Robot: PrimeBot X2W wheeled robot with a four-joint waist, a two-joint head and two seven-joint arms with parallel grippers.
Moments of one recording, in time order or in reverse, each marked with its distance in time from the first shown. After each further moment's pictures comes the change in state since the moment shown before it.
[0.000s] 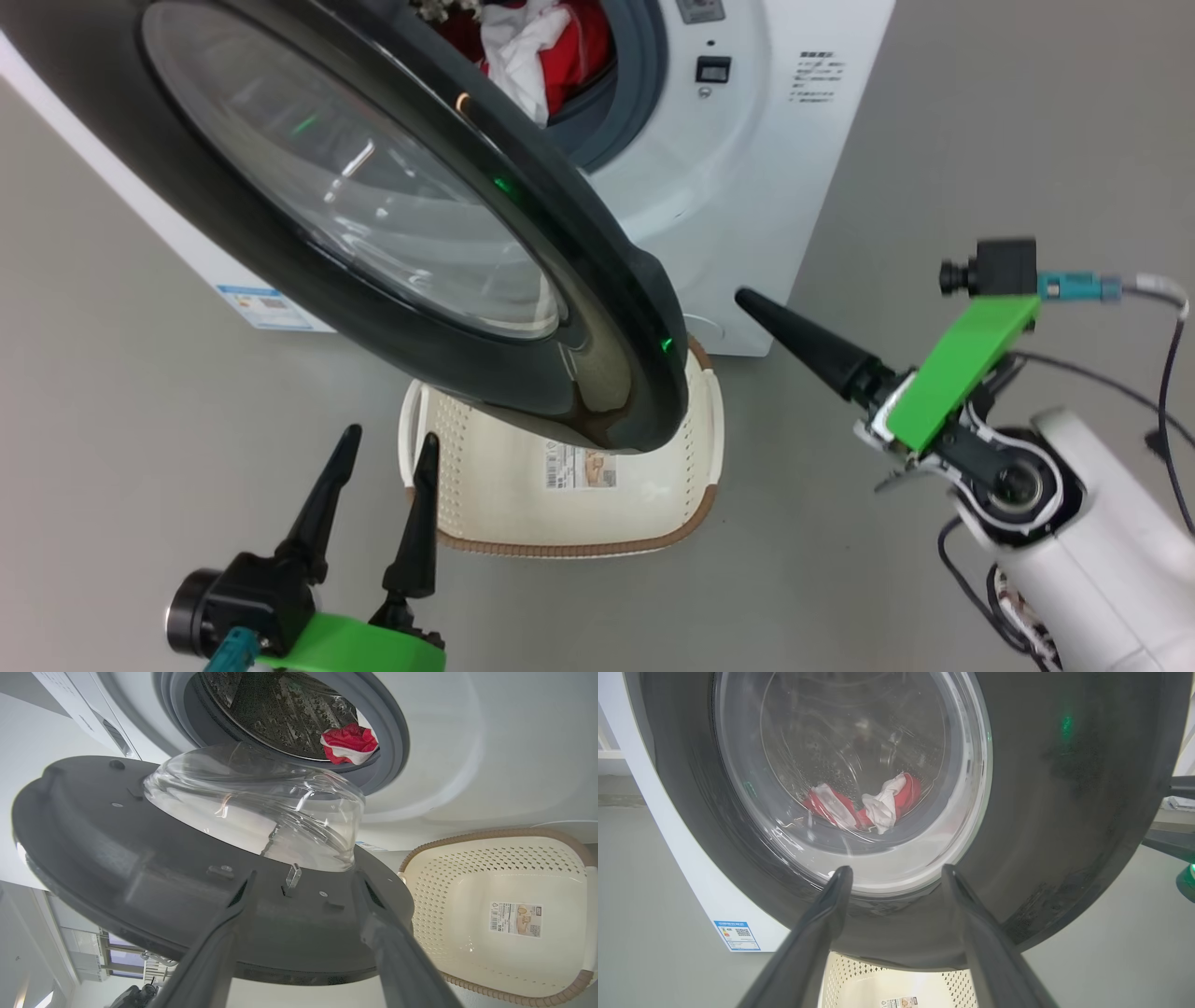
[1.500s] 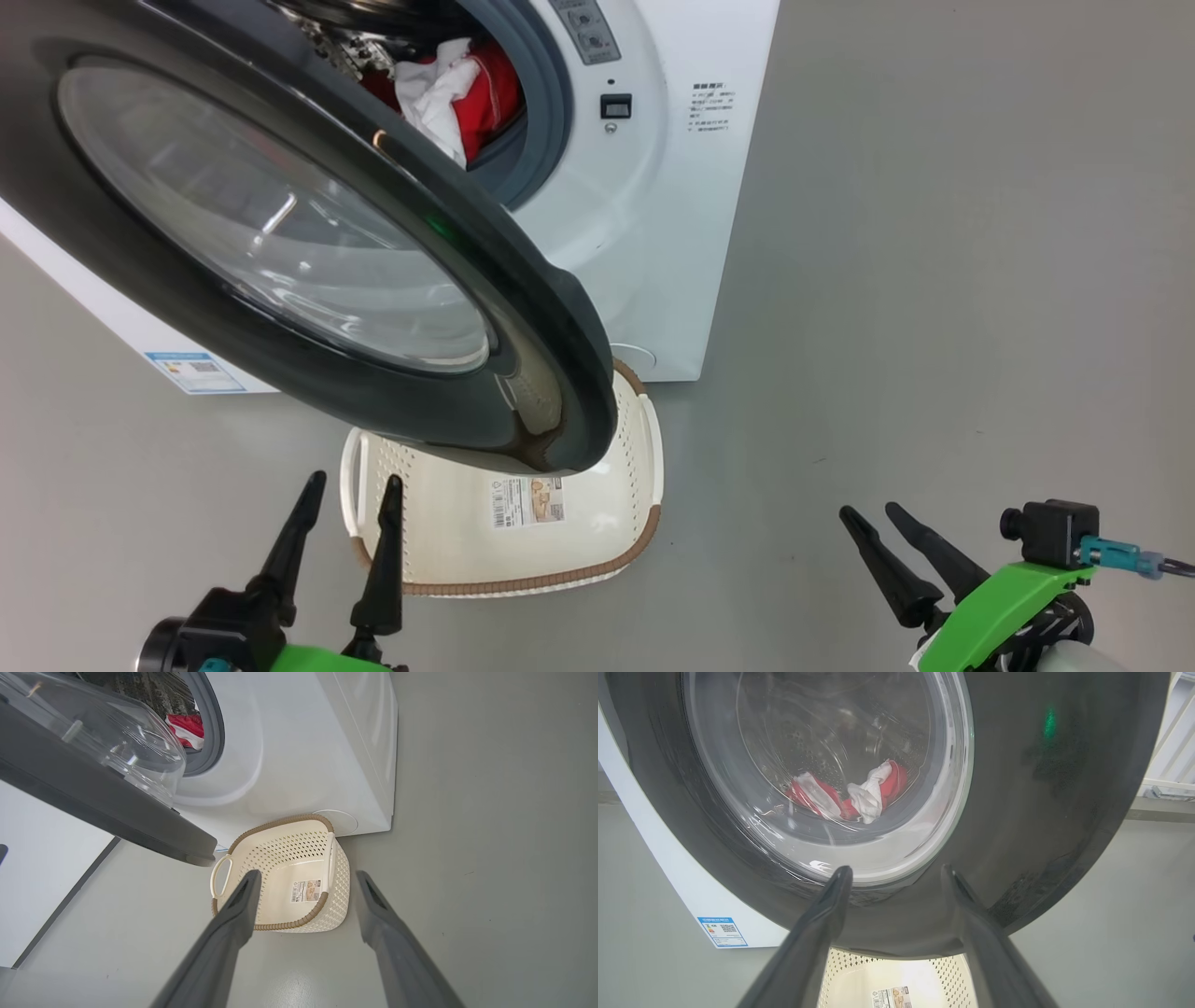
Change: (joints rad) left arm 0.070 0.001 0.074 0.036 0.013 -0.018 0.000; right arm 0.300 -0.158 0.251 0.152 -0.364 0.000 -0.578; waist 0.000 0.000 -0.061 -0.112
